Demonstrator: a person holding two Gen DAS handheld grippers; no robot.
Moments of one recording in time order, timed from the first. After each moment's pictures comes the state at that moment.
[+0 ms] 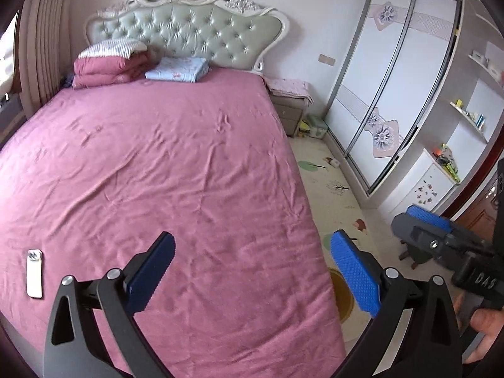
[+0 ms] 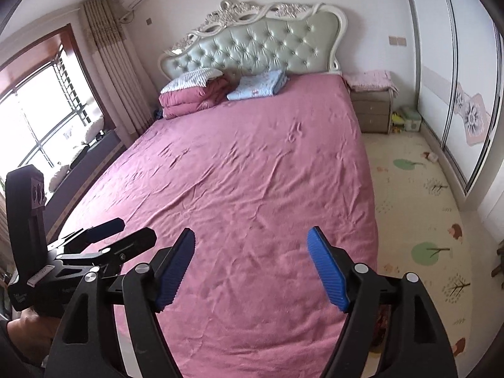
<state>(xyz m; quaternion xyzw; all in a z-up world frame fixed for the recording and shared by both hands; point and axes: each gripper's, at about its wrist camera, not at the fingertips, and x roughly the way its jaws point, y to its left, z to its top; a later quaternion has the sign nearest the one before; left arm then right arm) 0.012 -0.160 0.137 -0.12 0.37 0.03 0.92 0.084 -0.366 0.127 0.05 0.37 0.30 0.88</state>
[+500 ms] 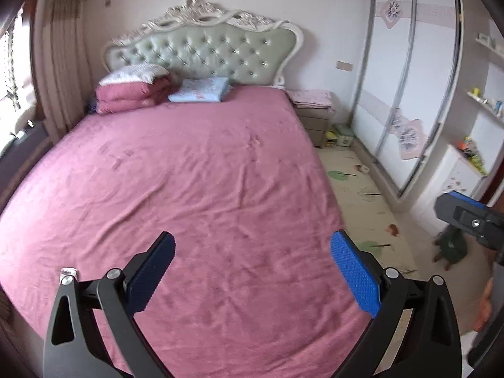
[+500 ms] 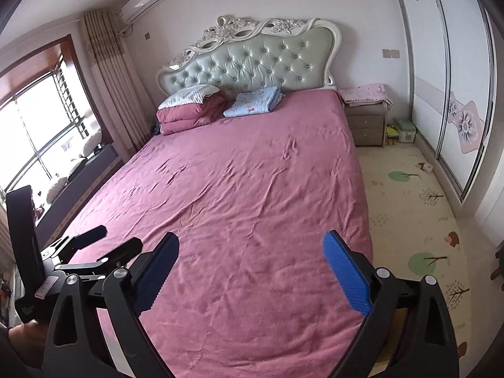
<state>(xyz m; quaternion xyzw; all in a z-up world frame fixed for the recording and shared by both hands) 0.006 -0.159 0.154 -0.05 0.34 0.10 0.93 0.087 -0.377 0.139 0.07 0.34 0.29 0.89</state>
